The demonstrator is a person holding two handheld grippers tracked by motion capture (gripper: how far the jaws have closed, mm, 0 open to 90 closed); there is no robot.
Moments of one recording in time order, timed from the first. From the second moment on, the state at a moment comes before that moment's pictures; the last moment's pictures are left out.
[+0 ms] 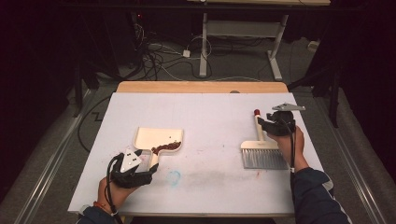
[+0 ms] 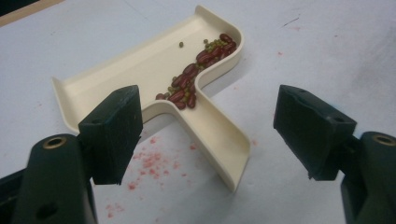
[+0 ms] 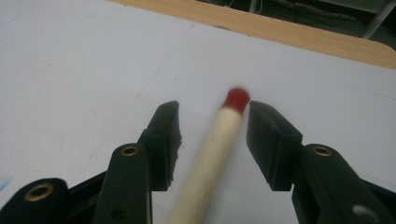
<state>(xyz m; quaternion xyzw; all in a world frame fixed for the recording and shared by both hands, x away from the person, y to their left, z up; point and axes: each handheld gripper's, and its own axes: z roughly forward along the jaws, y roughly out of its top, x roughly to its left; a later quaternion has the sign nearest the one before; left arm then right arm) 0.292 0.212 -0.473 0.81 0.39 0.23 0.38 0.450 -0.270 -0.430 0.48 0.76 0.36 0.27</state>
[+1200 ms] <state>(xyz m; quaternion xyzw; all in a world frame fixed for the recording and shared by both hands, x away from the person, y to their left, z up) 0.294 0.204 -0.481 0.82 0.36 0.24 0.37 0.420 -0.264 -0.401 0.41 0.72 0.45 0.33</state>
